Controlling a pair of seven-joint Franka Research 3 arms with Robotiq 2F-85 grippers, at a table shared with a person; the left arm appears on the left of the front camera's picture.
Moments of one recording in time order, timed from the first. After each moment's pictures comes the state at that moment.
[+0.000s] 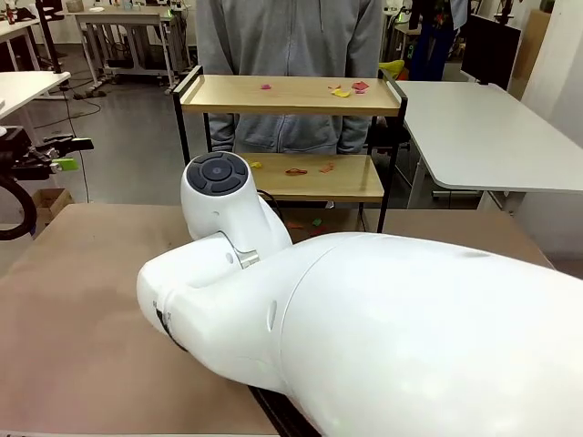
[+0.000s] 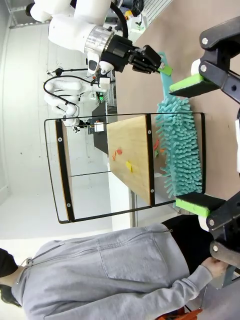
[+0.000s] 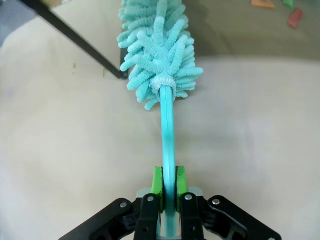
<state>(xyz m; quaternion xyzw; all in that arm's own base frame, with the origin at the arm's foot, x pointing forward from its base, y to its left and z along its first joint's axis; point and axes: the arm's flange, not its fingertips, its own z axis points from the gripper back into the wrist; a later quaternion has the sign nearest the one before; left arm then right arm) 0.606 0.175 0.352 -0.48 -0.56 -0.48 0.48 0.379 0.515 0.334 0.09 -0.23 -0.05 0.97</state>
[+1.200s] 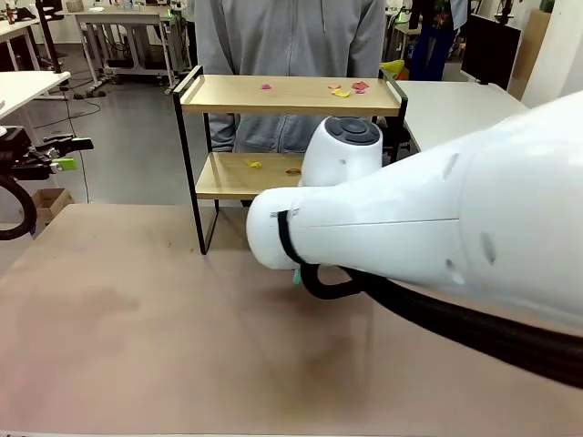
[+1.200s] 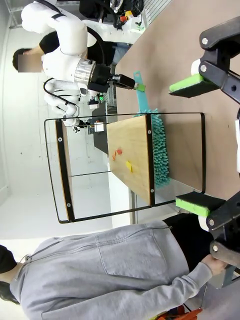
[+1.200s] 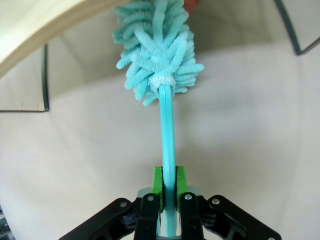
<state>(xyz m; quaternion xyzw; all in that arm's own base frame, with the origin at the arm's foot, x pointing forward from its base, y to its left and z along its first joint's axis) 0.606 0.175 0.351 -0.48 -0.56 -0.48 0.48 0.406 0.363 0.353 0.10 -0.16 -0.12 0.98</state>
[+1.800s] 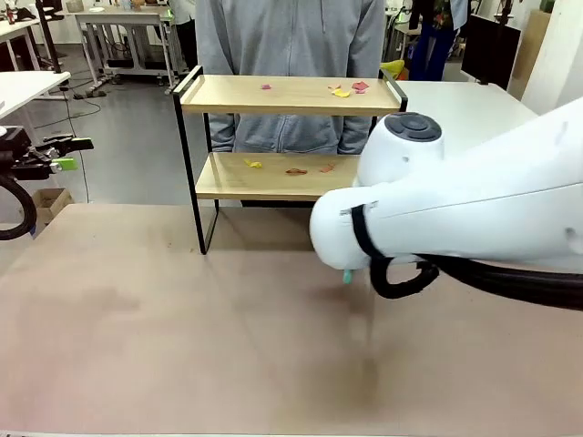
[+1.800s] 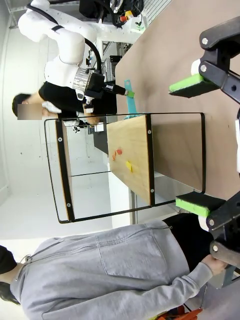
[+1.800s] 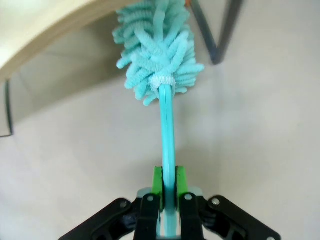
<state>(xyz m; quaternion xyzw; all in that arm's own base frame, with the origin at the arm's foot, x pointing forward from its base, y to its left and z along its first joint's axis) 0.606 0.175 0.352 -0.48 -0.56 -0.48 0.48 0.406 0.272 0.356 0.06 -0.16 -0.15 0.97</state>
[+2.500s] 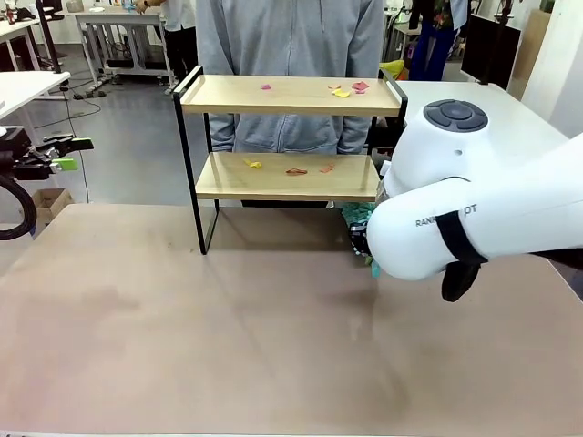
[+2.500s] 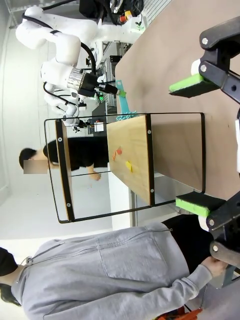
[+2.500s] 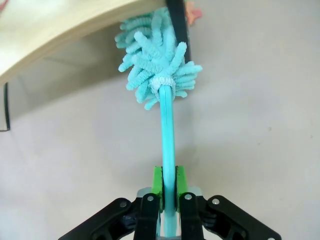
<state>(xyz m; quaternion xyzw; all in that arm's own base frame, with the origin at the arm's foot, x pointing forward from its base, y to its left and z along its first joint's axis) 0.606 0.175 0.352 -0.48 -0.56 -0.48 0.48 0.395 0.242 0.374 0.05 -0.18 -0.13 0.97</state>
